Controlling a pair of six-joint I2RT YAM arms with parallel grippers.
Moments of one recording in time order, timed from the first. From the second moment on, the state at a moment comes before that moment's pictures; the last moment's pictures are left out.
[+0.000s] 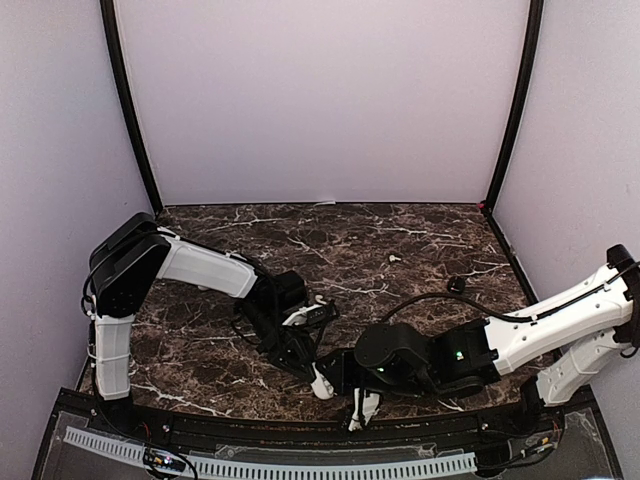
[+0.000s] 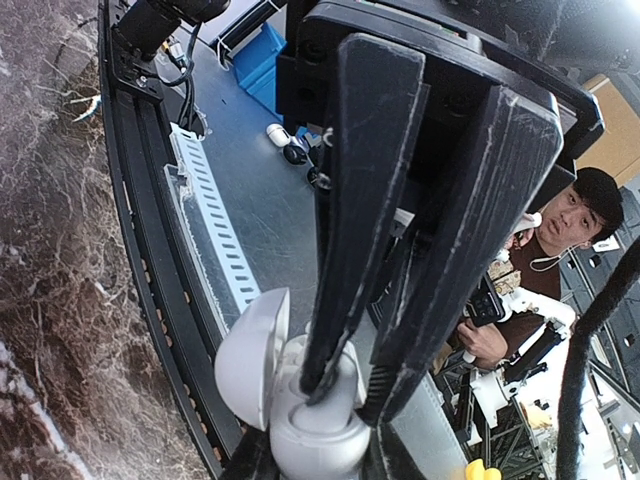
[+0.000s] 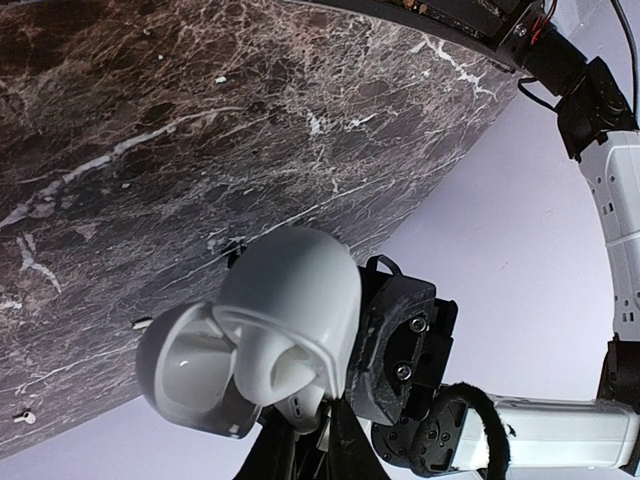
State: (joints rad) left arm -0.87 2.07 1.27 -0.86 1.48 0.75; right arm 1.51 1.45 0.85 -0.06 0.38 -2.09
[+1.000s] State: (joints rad) left arm -0.88 1.96 1.12 -0.59 1.40 0.60; right arm 1.50 1.31 0.96 -0.27 0.34 -1.95
